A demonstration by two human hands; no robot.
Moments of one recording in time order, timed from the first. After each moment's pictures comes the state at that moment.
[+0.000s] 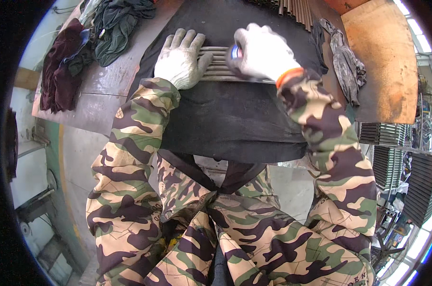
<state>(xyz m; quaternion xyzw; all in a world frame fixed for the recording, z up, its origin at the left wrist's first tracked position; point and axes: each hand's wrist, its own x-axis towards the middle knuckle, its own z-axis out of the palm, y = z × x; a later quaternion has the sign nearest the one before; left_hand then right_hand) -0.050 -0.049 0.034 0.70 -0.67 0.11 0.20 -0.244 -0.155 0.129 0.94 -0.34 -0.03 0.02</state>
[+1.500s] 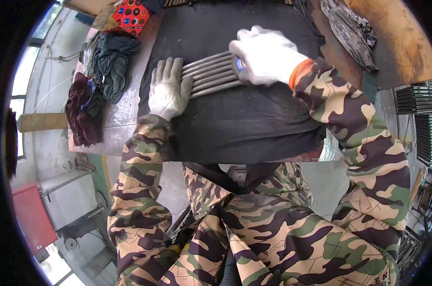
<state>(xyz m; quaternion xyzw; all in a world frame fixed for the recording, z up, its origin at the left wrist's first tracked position) -0.032 -0.022 0.035 0.71 -0.69 0.11 0.12 -0.292 -0.173 0.107 0.96 -0.28 0.02 -0.05</state>
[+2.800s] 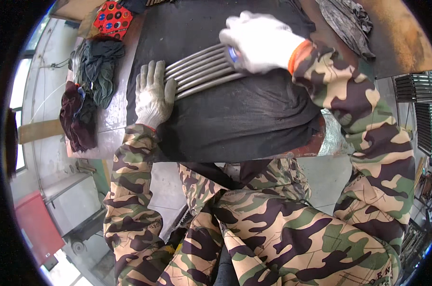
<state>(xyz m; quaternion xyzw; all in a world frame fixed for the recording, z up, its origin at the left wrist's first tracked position) -0.042 -0.014 0.052 0.73 -0.68 0.06 0.07 -0.322 -0.191 0.131 0.97 -0.25 -0.02 -0.04</state>
